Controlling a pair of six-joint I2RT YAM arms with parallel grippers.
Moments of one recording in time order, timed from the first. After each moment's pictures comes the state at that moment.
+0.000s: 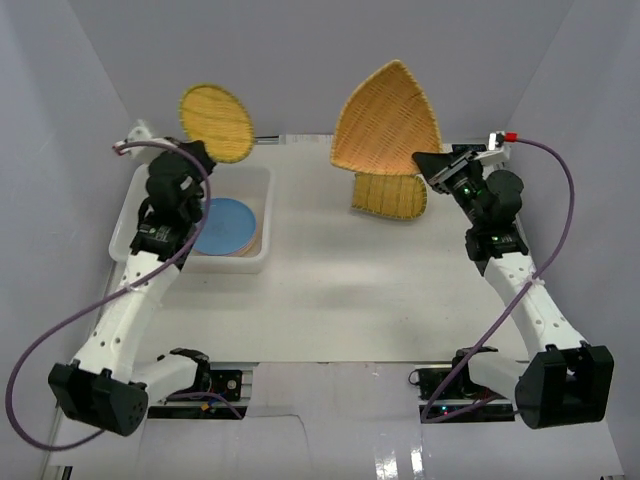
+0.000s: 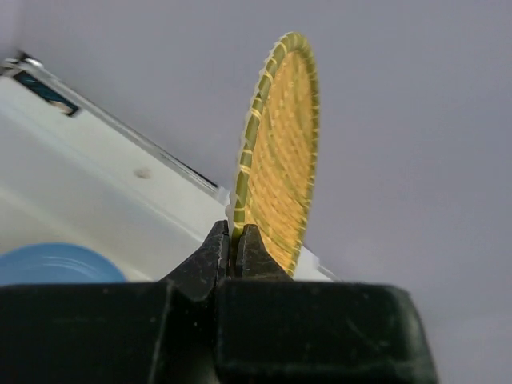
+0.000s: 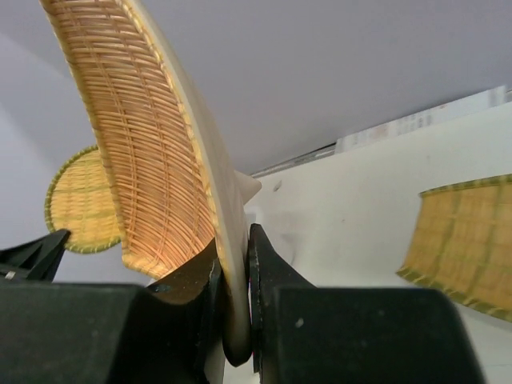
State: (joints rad) left arm -0.33 1.14 1.18 -0.03 -0.49 -0.65; right arm 0.13 1.11 0.87 0.36 -0.29 0.87
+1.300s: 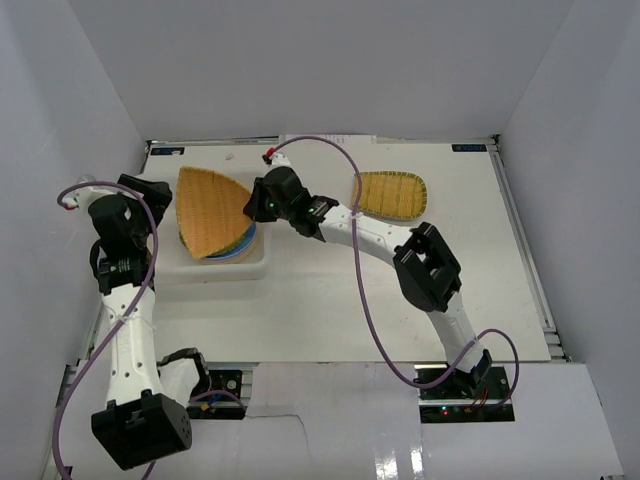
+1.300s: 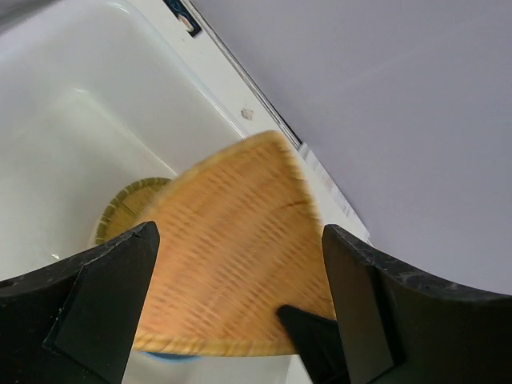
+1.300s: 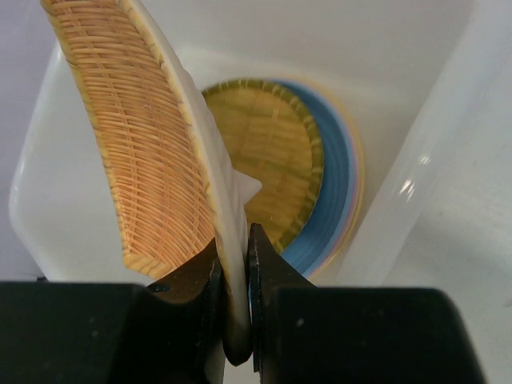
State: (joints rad) left arm 0.30 0.92 0.90 -0.25 -0.01 -0.79; right arm 0.92 2.16 1.83 -0.05 0.03 0.66
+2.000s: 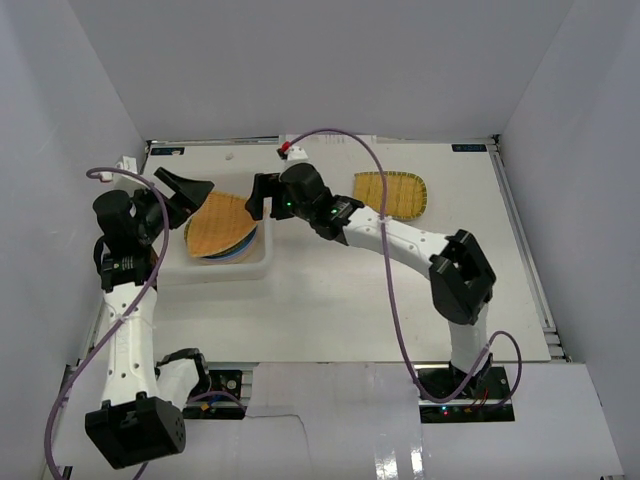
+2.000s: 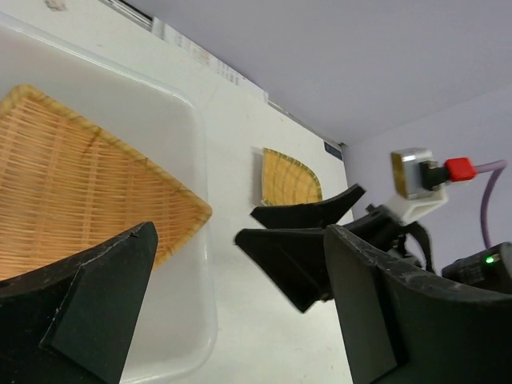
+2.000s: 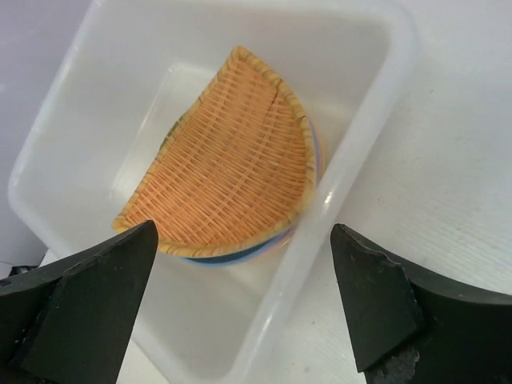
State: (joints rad) left arm 0.24 0.92 0.92 -0.19 0.52 -0.71; right arm 0.94 1.98 1.66 -0.06 0.09 0.55
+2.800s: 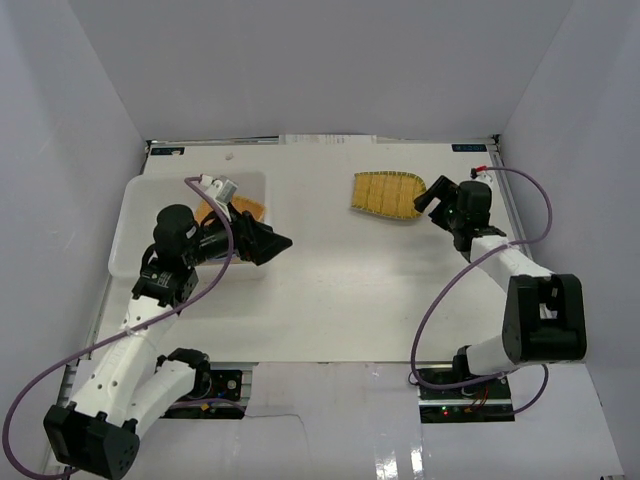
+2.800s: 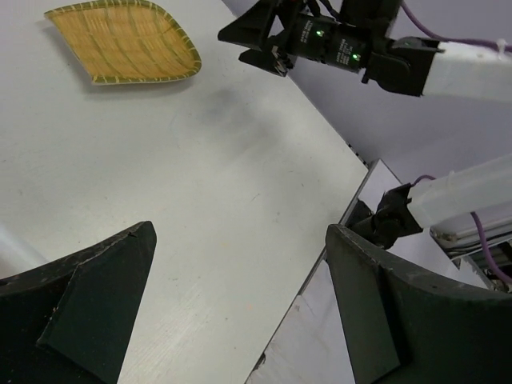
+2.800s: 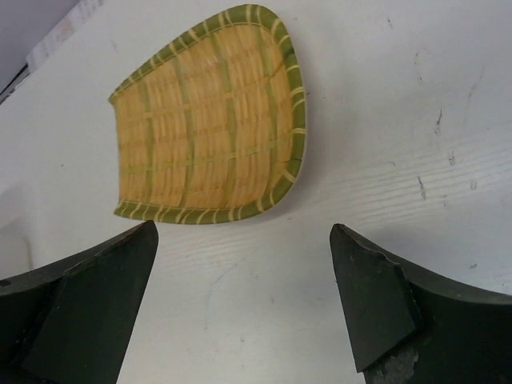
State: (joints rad) left arm -0.28 0.86 0.82 -0.11 0.71 -0.45; right arm 0.09 1.42 0.79 0.13 -0.04 0.60
